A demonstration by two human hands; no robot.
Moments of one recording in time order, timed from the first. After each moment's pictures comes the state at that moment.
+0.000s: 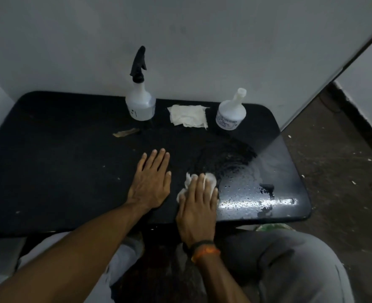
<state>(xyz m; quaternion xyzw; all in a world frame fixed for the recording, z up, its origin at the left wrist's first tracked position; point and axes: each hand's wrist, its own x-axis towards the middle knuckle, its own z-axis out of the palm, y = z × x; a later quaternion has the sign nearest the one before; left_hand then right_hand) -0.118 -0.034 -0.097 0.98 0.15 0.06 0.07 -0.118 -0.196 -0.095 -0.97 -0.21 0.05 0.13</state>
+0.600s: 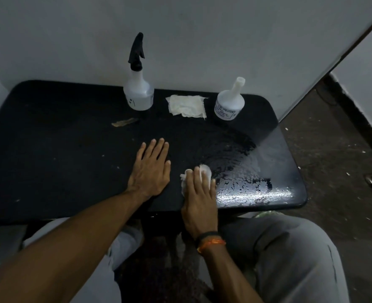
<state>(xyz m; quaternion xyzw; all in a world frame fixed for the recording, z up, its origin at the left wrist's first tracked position) -0.118 -0.032 -0.098 0.98 0.15 0.05 0.07 -0.122 -0.211 -0.092 -0.95 -0.27 0.04 0.14</state>
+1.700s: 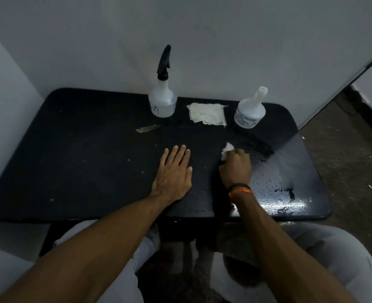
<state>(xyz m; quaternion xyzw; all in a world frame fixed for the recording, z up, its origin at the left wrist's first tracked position) -0.118 -0.026 -0.101 0.98 0.14 0.06 0.11 -0.010 -0.175 -0.067 -0.97 -0.15 -0.03 0.17</state>
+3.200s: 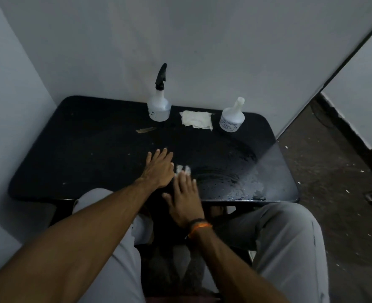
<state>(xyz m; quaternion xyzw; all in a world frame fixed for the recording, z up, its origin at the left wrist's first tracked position) -0.155 -0.030 -0.039 0.96 0.19 -0.09 0.19 -0.161 -0.183 -0.089 -0.92 -0.37 0.09 0.11</state>
